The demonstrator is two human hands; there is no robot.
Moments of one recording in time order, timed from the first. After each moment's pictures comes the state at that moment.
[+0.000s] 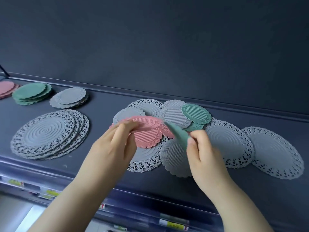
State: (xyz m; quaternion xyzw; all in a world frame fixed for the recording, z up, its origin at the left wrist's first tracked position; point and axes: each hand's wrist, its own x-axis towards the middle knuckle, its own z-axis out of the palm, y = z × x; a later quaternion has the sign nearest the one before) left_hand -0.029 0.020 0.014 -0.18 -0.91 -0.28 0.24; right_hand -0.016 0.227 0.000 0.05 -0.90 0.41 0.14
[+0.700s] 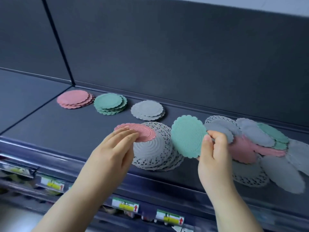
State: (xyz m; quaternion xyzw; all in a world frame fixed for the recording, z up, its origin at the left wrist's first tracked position) left_hand -0.049 -0.268 0.002 -0.21 -0.91 -0.24 0.27; right_hand -0.041 -0.052 0.016 -0.07 -0.83 0.49 0.26
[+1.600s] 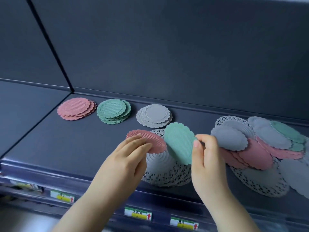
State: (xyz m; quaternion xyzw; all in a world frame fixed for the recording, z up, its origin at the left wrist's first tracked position) left_hand -0.082 -0.282 0.004 -0.26 -0.91 -0.24 0.23; right_hand -0.061 -0.092 0.020 -0.03 -0.85 0.47 0.23
